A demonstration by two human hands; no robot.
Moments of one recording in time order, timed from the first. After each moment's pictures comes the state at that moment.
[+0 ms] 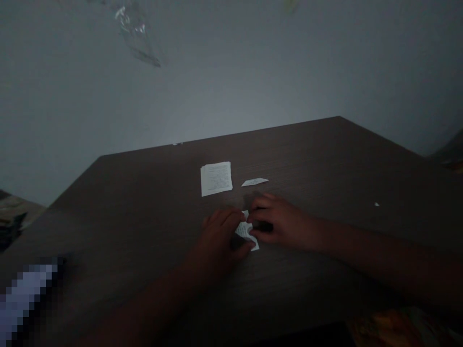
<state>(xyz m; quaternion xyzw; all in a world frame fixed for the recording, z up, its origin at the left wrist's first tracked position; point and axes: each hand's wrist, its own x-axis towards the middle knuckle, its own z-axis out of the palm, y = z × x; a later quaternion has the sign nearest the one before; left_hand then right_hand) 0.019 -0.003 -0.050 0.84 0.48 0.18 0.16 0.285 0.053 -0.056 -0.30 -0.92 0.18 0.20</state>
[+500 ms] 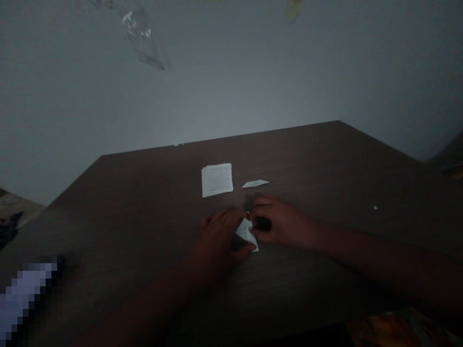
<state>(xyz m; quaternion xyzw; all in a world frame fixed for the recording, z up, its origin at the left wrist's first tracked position) 0.024 -0.003 -0.035 0.84 0.51 0.10 0.19 0.279 0.053 -0.049 -0.35 -0.89 0.21 0.20</state>
